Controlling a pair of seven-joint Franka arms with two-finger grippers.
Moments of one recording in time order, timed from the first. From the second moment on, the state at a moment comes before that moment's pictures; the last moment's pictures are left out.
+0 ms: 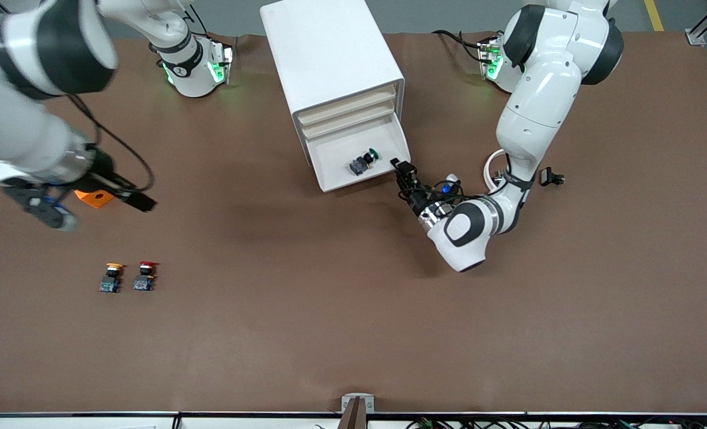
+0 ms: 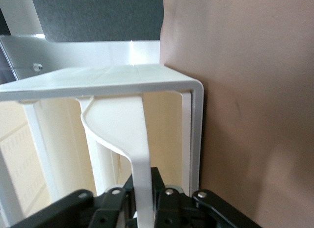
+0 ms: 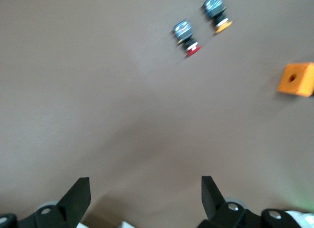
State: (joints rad) left arm -0.35 0.99 -0.07 -1.45 -0.93 1.34 -2.12; right arm 0.29 0.16 -0.07 -1.59 0.05 1.68 0.83
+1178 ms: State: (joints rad) left arm -0.31 0.99 -0.07 -1.39 -0.89 1.42 -2.03; right arm 0.76 0.37 -0.07 -1.59 0.15 2.00 1.42
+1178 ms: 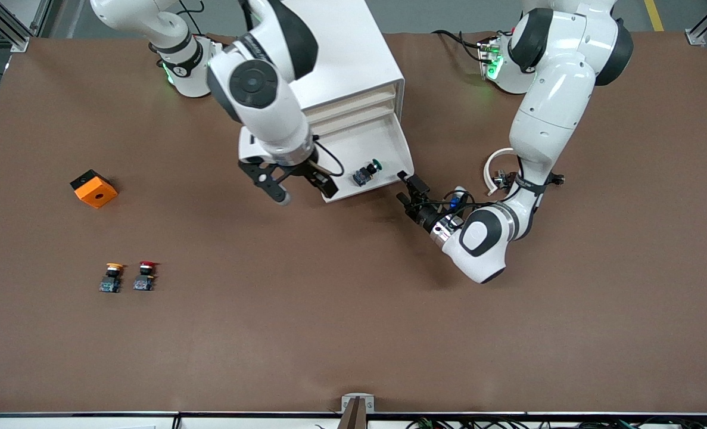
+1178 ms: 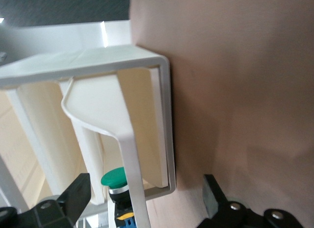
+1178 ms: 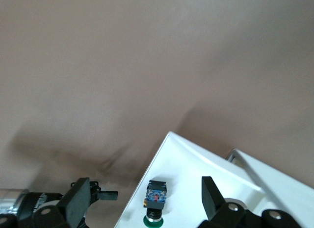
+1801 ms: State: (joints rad) left arm -0.25 0.94 -0.07 -1.36 -0.69 1.43 -1.51; right arm 0.88 0.53 -0.07 -1.59 0.11 2.16 1.55
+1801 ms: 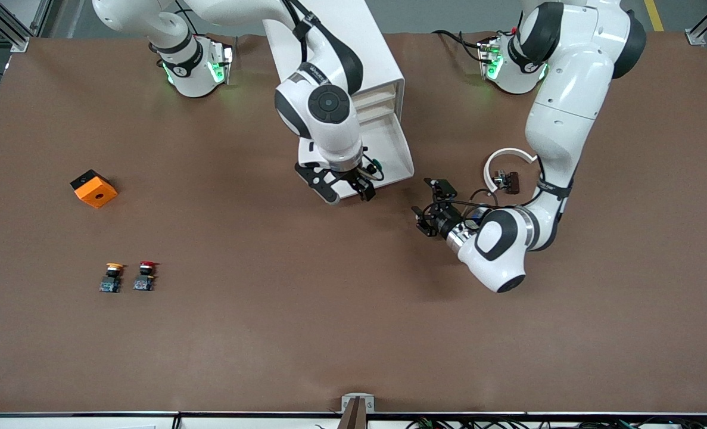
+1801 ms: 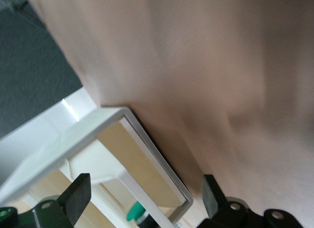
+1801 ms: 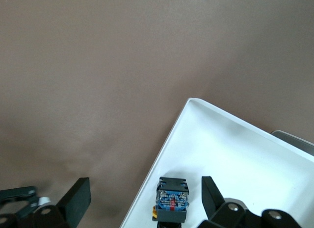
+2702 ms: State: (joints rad) left arm -0.31 0.93 -0.08 -1.29 -0.33 1.88 -1.02; right arm 0.94 0.61 -0.07 -1.59 0.09 2.15 1.54
